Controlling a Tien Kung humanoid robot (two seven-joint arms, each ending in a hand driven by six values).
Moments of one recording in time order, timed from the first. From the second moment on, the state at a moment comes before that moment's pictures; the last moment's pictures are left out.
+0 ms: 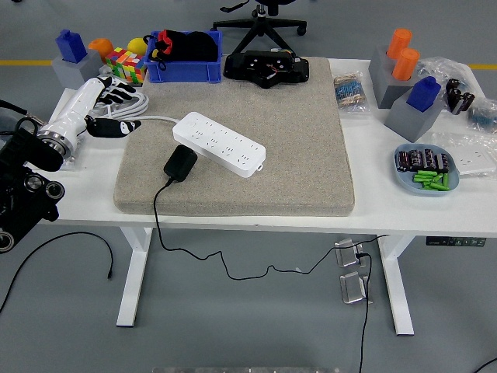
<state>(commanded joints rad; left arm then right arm) -0.67 0.46 -0.82 -1.09 1.54 0.21 0.14 -0.02 -0.31 1.28 0.28 -1.08 0.01 -0.19</state>
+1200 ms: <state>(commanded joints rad) -1.08 0.25 -0.14 -0.64 1.23 0.18 0.18 -0.01 -0.31 1.25 0.28 -1.06 0.02 -0.19</state>
